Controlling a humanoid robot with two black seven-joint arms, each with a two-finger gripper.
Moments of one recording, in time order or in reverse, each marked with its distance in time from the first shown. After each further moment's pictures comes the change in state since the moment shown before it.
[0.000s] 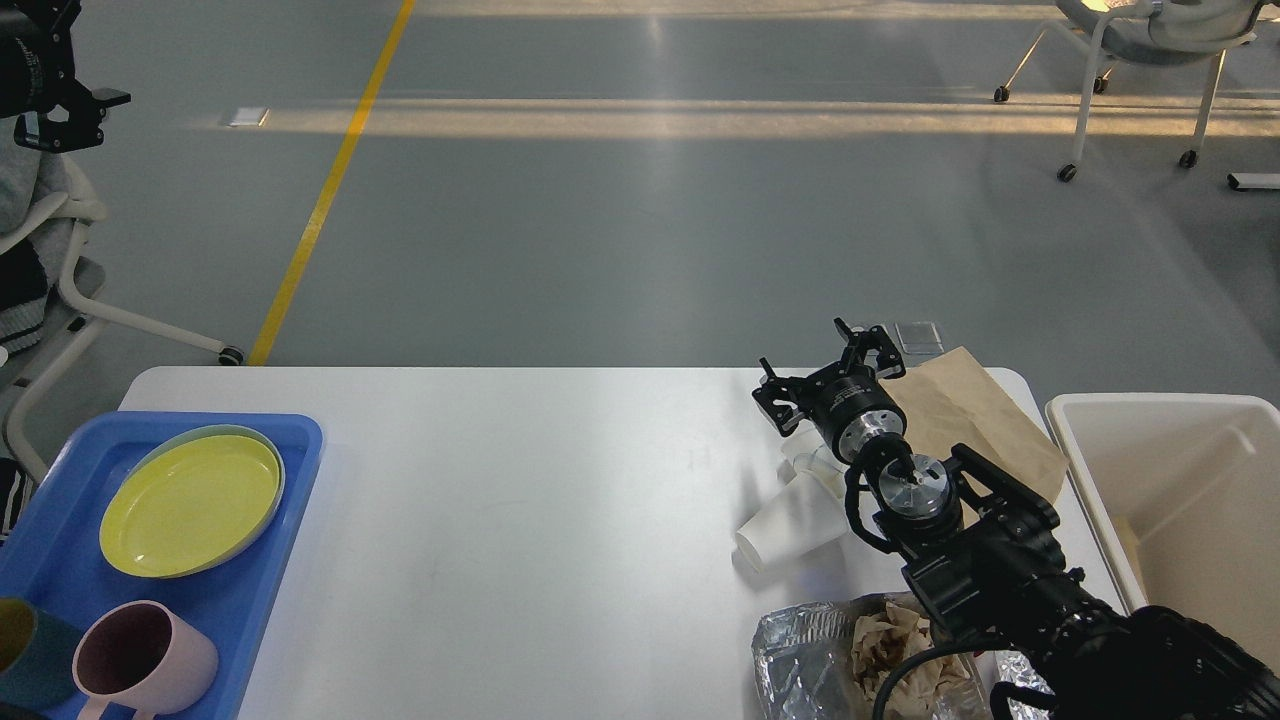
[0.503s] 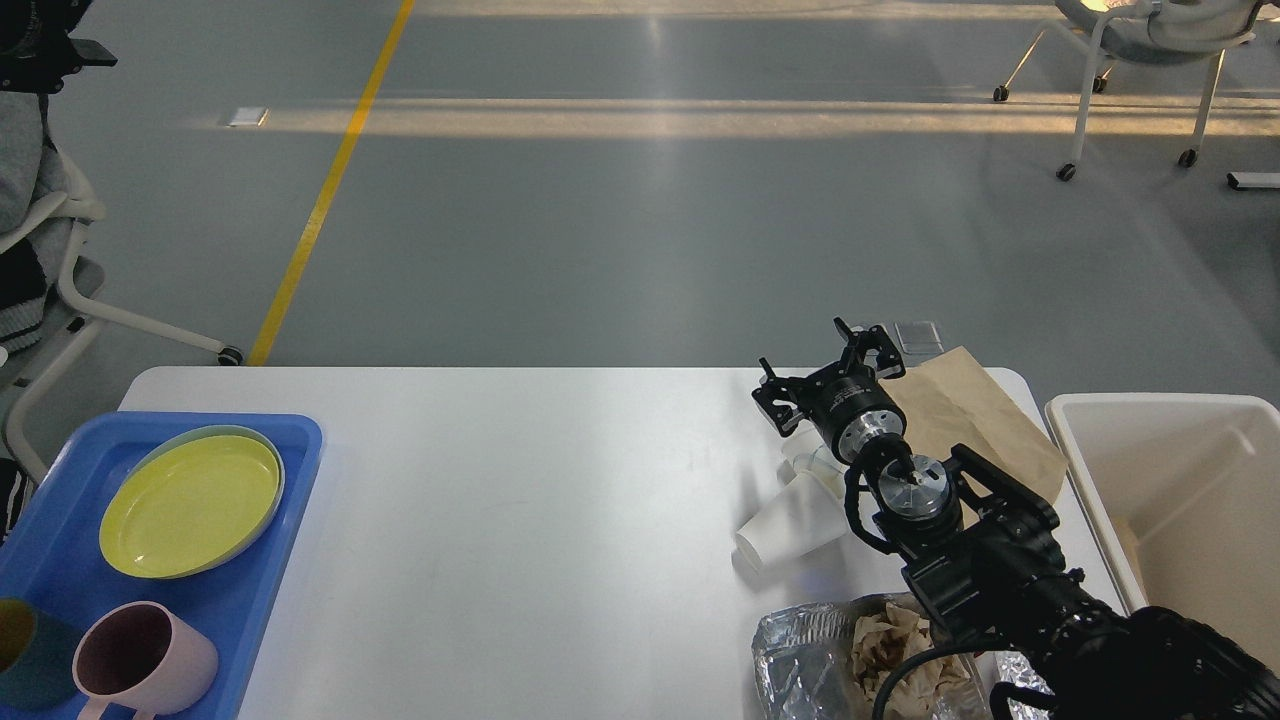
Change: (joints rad) left arm -0.279 0.020 0.611 -0.164 0.006 -0.072 -0.054; right arm 0.000 0.000 0.000 0.000 0.000 0.000 0.000
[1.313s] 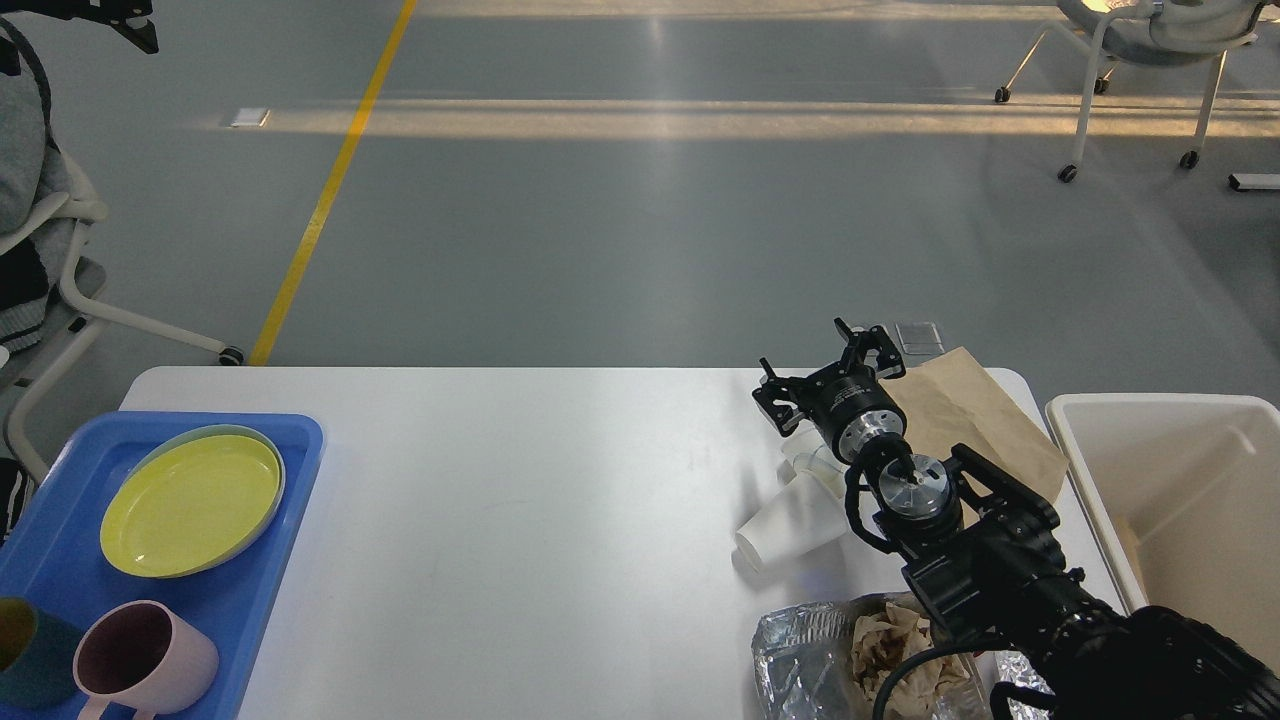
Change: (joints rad) left arm -0.552 -0.003 0.610 -0.248 0.169 -0.578 -0.011; right arm 0.000 0.000 0.000 0.000 0.000 0.000 0.000
